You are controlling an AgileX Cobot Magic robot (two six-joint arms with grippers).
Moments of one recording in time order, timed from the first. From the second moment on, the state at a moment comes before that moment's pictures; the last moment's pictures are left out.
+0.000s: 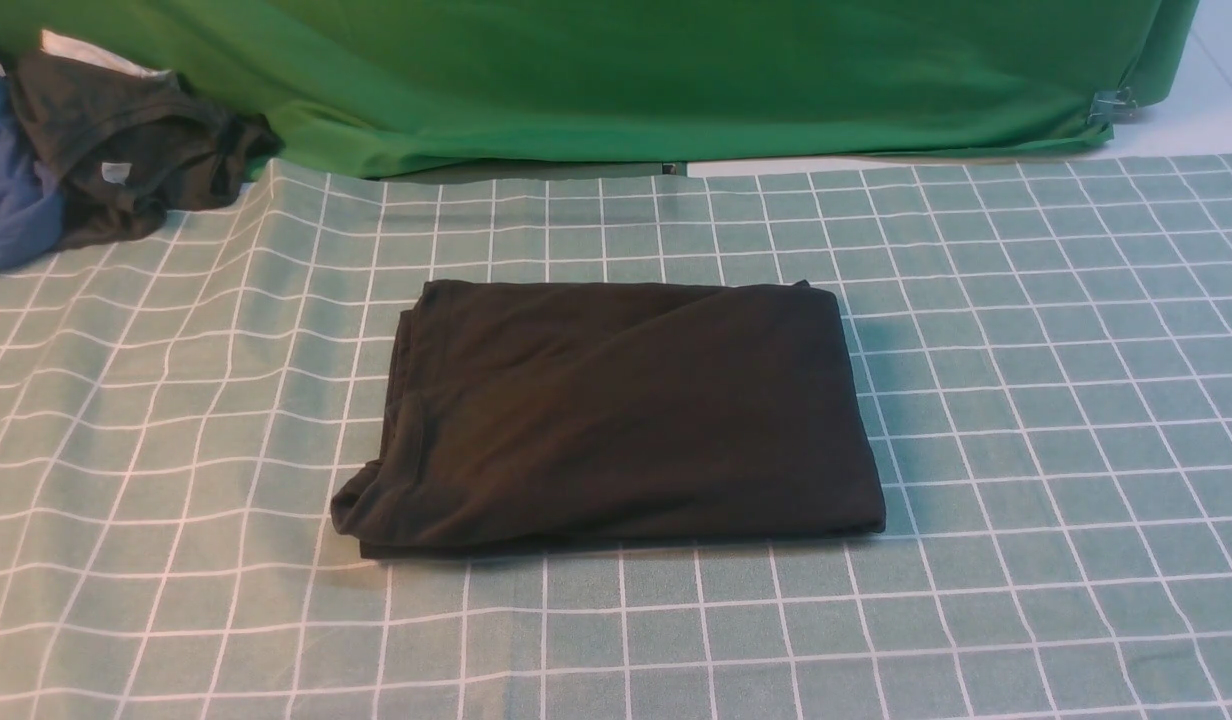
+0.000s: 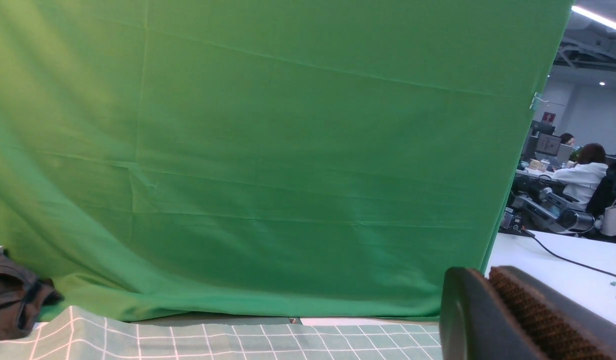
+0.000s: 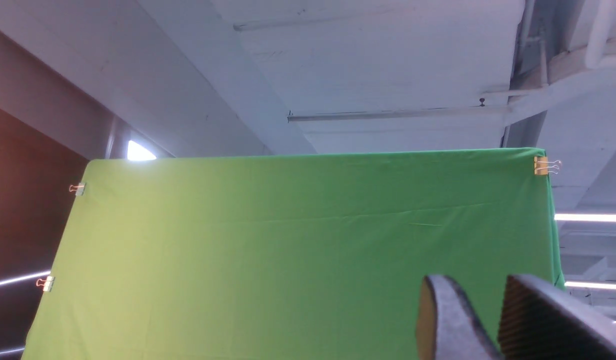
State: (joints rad) right arm 0.39 0.04 -0.47 0.09 -0.23 -0.19; left arm -0.17 0.17 -0.60 -0.28 0.37 0.00
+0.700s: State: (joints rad) right arm 0.39 0.04 -0.47 0.09 -0.23 -0.19; left arm 0.00 0.05 -0.23 -0.06 0.18 0.06
